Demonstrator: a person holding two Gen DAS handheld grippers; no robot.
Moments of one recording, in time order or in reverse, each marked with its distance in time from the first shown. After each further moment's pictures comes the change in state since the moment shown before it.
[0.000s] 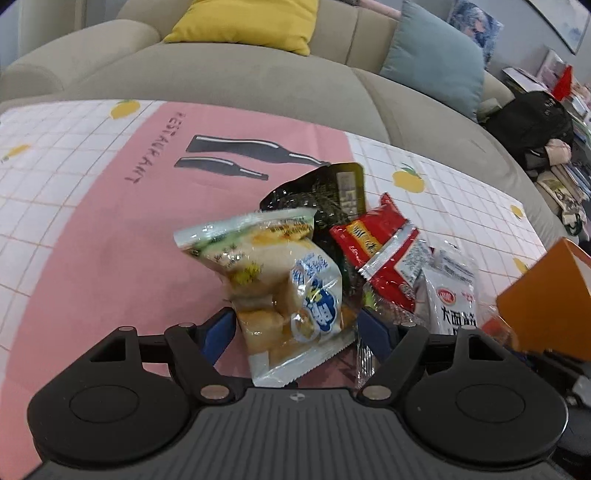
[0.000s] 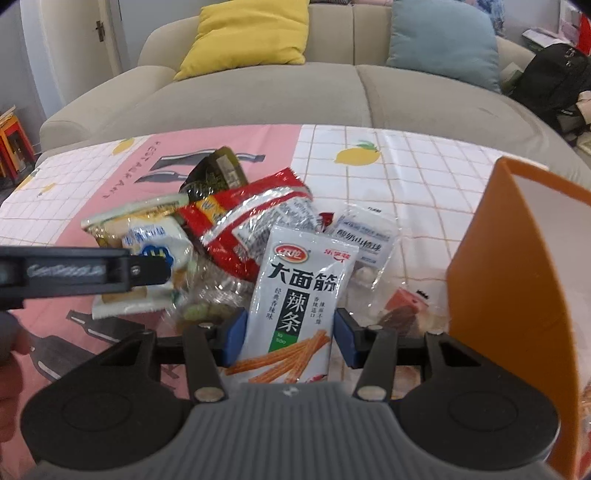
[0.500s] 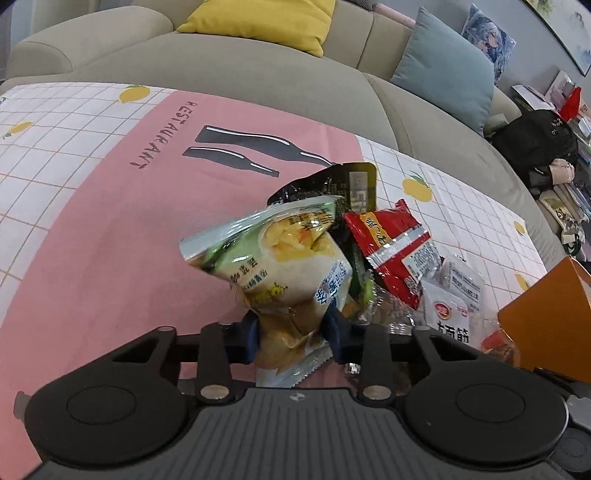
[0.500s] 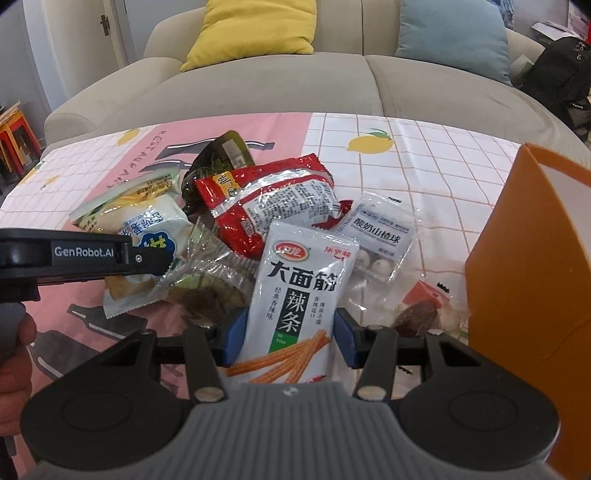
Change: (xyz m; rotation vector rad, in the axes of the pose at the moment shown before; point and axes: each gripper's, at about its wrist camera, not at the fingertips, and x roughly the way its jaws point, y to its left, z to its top) left arm 0.001 0.007 -0.001 -0.056 0.001 -0.018; right arm 0.010 0.004 -0.002 -0.014 0.017 0.011
